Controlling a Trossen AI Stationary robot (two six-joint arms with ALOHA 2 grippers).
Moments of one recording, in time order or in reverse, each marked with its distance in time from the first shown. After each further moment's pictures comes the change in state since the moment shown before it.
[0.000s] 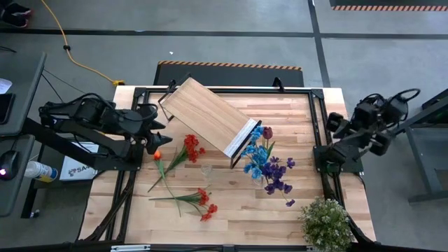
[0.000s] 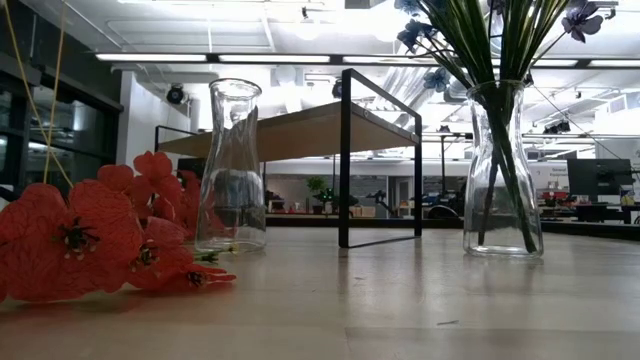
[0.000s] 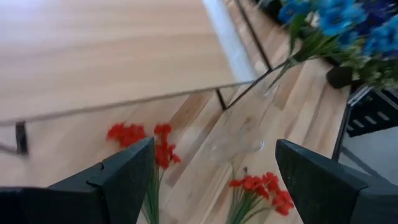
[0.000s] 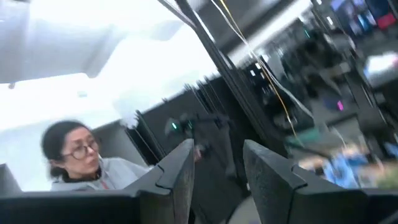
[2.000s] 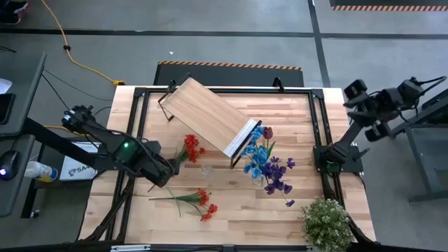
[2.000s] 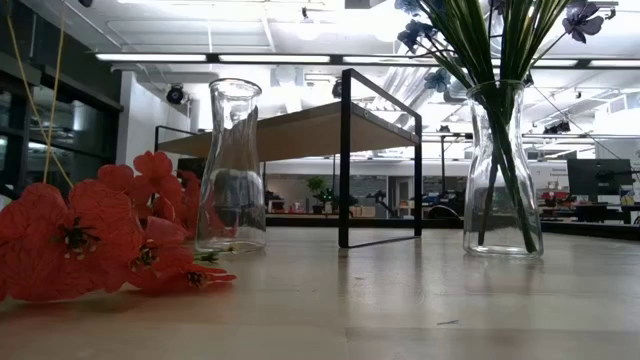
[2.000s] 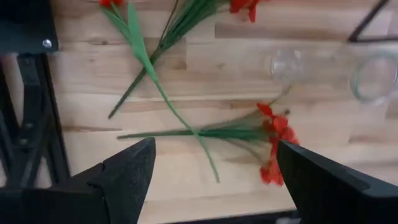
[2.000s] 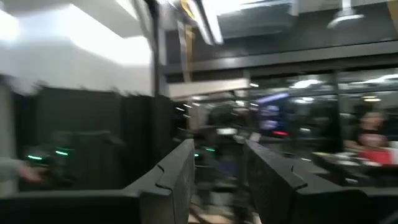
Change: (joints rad) left arm -0.311 0.357 0.000 -0.235 0.197 -1.317; right arm 0.000 0.002 0.196 -0.087 0.220 -0.683
